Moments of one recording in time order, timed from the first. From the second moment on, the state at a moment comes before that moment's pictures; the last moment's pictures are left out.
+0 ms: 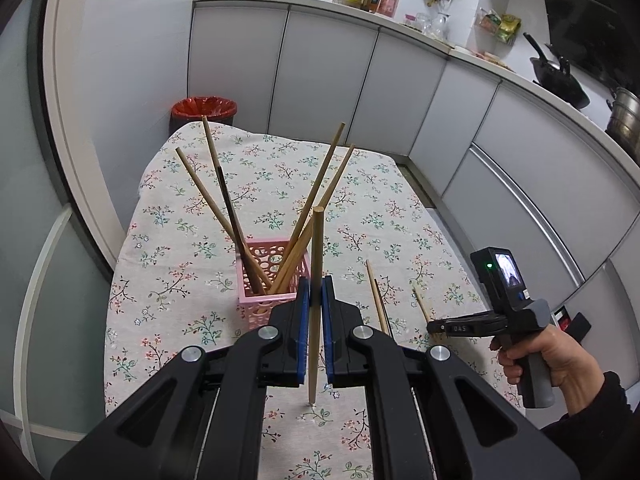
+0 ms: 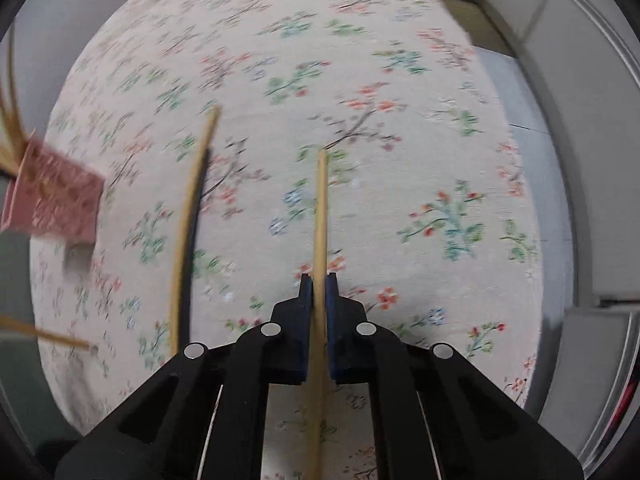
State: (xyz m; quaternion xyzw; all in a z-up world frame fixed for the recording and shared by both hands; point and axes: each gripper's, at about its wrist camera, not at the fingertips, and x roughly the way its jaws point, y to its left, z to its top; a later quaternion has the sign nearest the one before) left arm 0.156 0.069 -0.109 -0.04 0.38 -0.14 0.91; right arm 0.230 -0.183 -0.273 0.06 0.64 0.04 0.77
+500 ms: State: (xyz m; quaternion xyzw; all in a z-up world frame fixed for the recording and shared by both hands) left arm 0.156 0.072 -0.118 -0.02 0.38 -0.11 0.92; right arm 0.260 -0.169 -0.275 0.02 0.61 0.03 0.79
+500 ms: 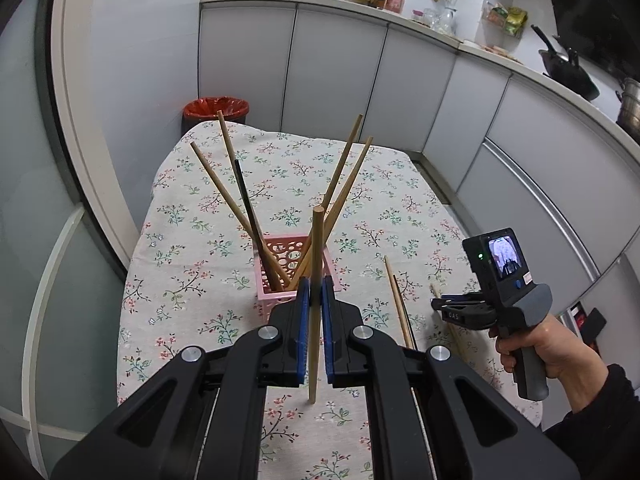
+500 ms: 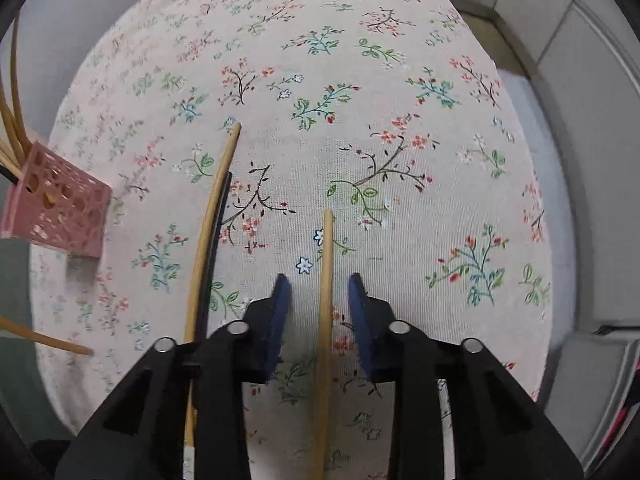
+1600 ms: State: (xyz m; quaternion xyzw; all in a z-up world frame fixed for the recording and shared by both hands) left arm 0.139 0.079 -0.045 -0.04 0.15 -0.03 0.99; right arm 0.162 -0.148 -0.093 0.07 0.32 0.13 0.94
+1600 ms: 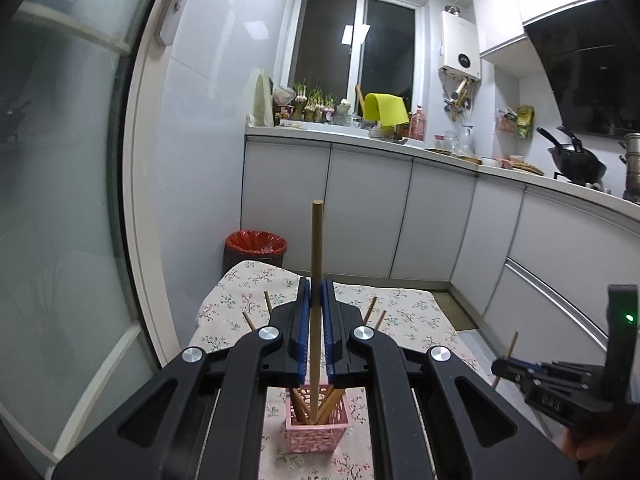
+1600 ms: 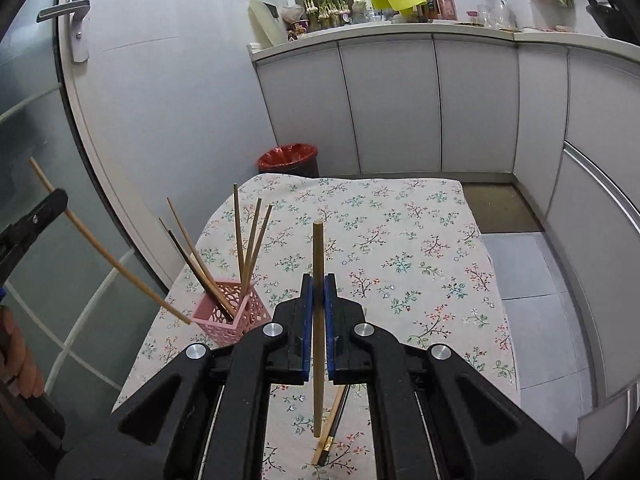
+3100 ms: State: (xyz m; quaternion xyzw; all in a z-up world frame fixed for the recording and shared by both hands) left arm 0.160 0.140 -0.119 -0.03 0.35 0.01 0.94; right arm 0.169 -0.088 -0.030 0.12 0.19 0.16 0.96
